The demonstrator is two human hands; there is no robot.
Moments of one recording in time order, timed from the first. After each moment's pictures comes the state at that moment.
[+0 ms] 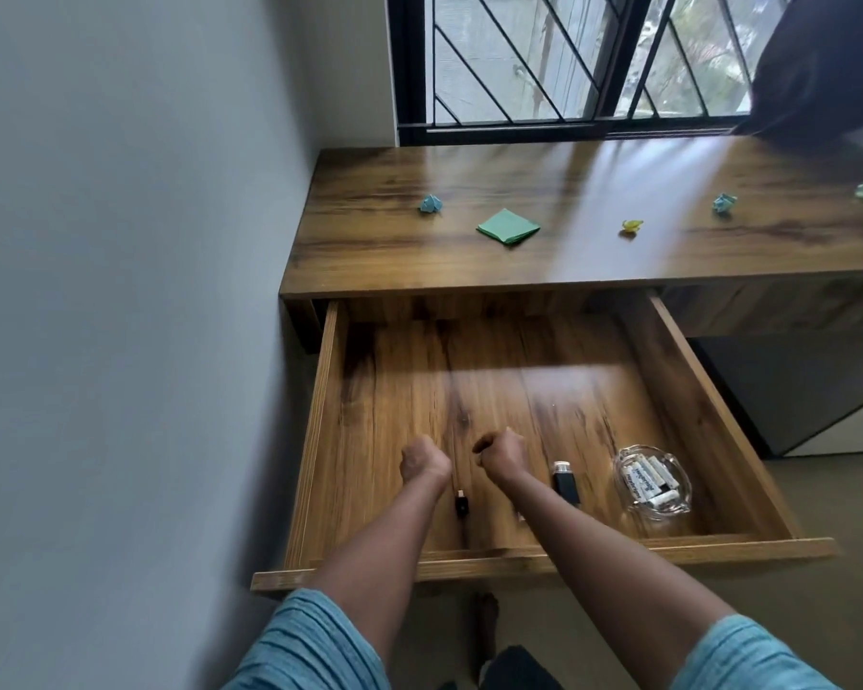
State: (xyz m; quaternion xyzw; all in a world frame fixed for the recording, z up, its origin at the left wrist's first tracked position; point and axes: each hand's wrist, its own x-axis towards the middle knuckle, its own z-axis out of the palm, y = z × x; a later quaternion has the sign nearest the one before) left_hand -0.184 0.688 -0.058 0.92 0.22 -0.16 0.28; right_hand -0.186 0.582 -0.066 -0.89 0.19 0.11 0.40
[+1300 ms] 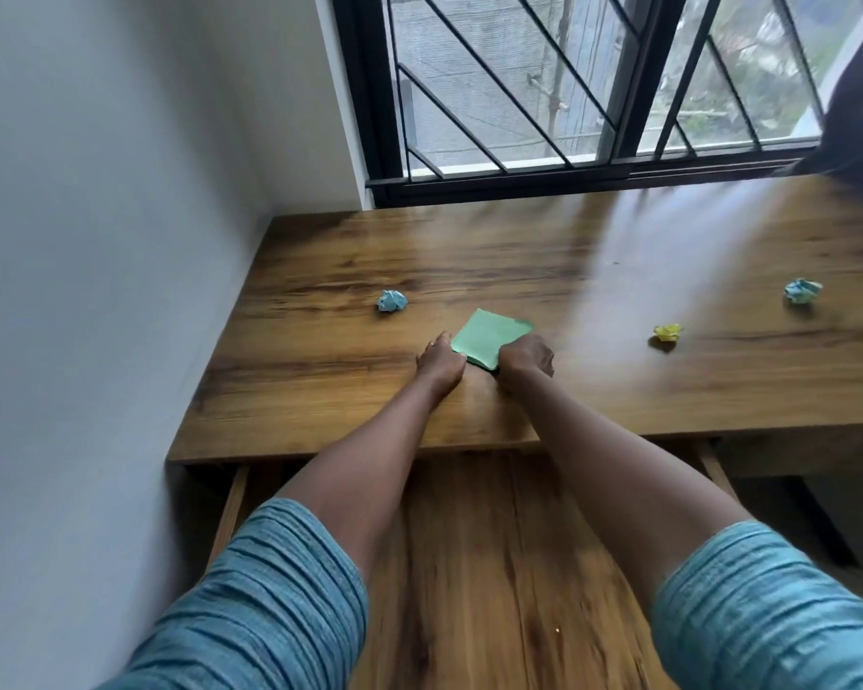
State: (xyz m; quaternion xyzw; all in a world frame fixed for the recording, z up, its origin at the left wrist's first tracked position) left_hand 0.182 0.586 0.042 0.92 0.08 -0.14 0.36; right_hand 0.187 0.481 0.036 -0.82 0.36 0.04 0.45
